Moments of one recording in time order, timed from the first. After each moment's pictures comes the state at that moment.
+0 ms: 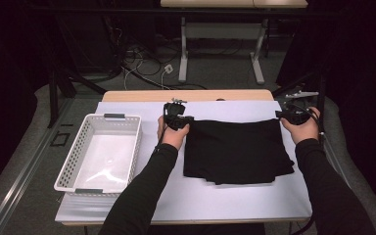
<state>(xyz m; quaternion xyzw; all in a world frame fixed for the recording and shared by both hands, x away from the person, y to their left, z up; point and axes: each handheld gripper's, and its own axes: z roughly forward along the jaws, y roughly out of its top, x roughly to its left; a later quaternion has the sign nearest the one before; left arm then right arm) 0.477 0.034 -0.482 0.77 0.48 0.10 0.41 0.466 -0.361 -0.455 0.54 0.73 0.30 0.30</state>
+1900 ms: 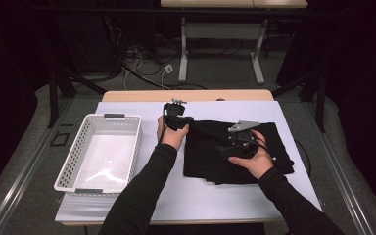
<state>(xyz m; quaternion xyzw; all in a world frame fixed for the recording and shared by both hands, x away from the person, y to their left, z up) 0.479 0.038 -0.484 0.77 0.48 0.10 0.41 0.392 -0.199 -0.494 0.38 0.82 0.37 0.20</state>
